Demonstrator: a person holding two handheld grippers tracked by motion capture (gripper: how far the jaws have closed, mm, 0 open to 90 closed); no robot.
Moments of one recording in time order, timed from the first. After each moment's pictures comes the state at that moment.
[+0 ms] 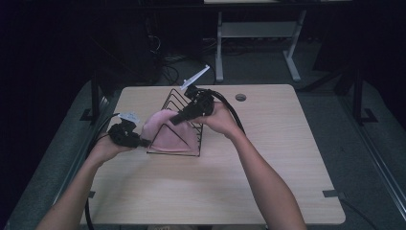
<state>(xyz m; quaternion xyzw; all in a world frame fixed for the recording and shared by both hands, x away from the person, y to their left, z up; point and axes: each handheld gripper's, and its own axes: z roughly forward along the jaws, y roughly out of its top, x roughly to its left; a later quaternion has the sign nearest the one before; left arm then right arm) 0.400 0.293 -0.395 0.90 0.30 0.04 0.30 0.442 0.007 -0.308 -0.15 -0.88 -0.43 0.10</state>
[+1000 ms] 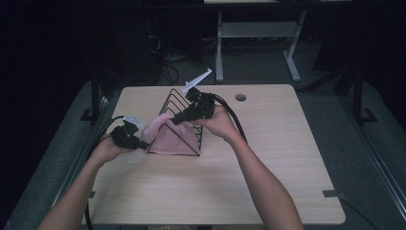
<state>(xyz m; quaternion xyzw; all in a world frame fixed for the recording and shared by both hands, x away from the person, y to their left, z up) 0.407 0.293 -0.413 0.92 0.31 0.03 0.26 0.439 0.005 -0.318 -0.16 -0.88 -0.45 0.07</state>
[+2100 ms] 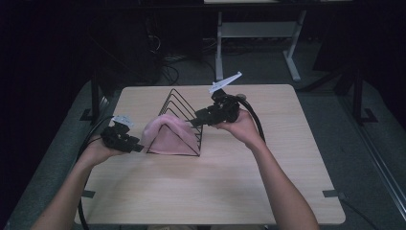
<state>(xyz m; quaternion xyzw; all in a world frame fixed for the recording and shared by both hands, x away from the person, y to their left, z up) 0.388 0.311 -0.391 0.91 0.32 0.05 0.27 0.422 -0.065 -0.318 -0.21 -0.85 -0.48 0.06</state>
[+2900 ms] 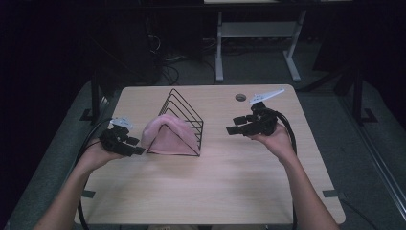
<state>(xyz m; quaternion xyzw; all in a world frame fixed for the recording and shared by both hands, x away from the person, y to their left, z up) 0.371 0.306 -0.386 0.90 0.32 0.06 0.29 0.399 -0.164 -0.353 -0.31 -0.83 -0.47 0.01</state>
